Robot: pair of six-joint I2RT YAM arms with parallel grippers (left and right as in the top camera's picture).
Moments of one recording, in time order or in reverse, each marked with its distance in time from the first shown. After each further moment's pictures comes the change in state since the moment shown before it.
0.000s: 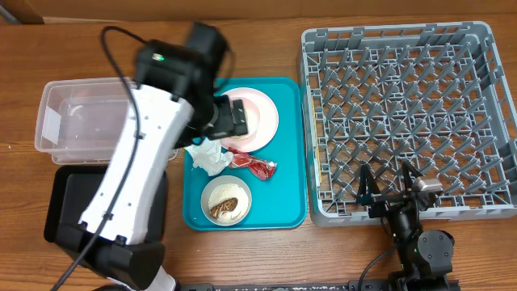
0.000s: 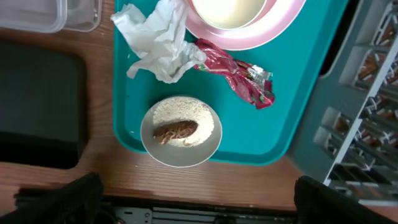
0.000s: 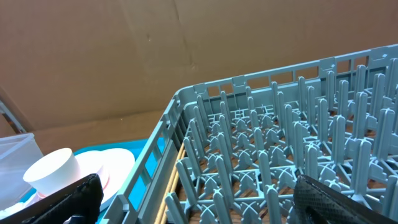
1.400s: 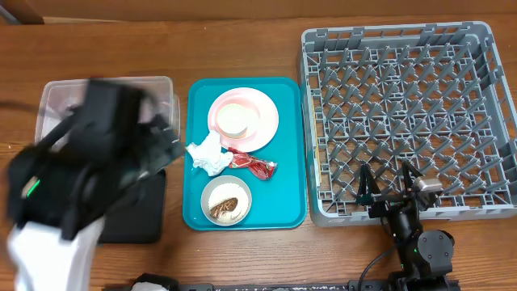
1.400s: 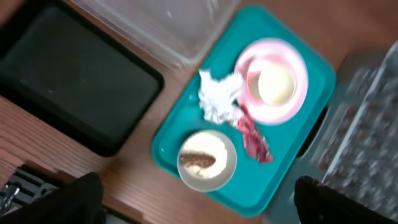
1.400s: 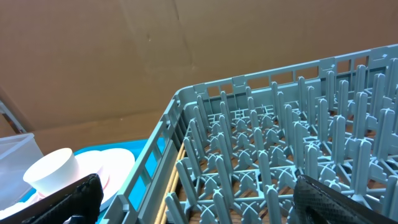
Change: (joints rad) left arm 0.181 -0.521 -0.135 0.003 -0.179 -0.235; right arm 0.000 0.000 0.000 0.000 0.000 0.000
